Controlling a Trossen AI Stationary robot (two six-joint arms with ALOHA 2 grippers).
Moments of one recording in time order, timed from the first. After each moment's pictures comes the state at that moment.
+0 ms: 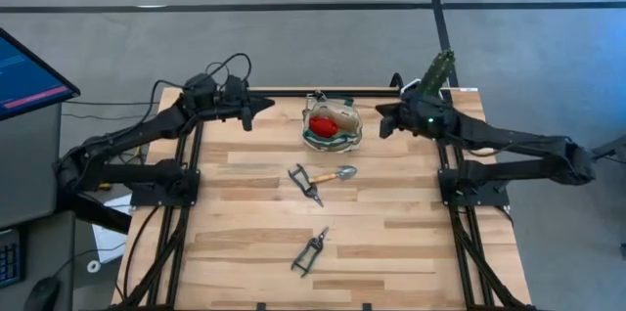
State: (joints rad) left arm 0.63 1.00 0.69 0.14 0.34 -0.43; right arm -0.33 0.91 0.68 -0.14 0.32 0.49
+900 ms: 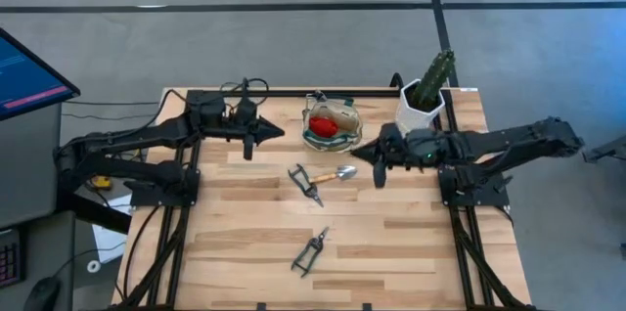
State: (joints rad) left arm 0.36 1.00 0.69 0.14 0.34 -0.37; right arm 0.16 1.07 0.90 -0.16 0.32 0.53
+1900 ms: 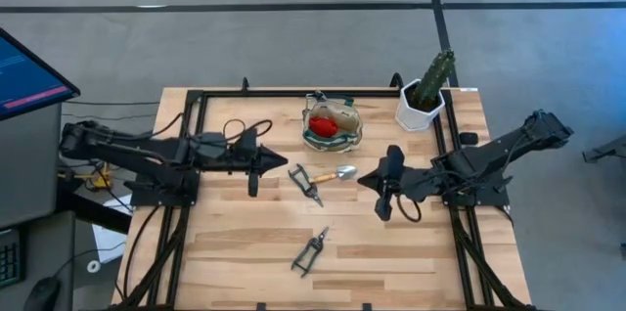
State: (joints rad) left arm -0.11 1.00 0.69 0.13 -0.21 -0.30; right arm 0.42 1.18 1.00 -0.47 0.54 0.53
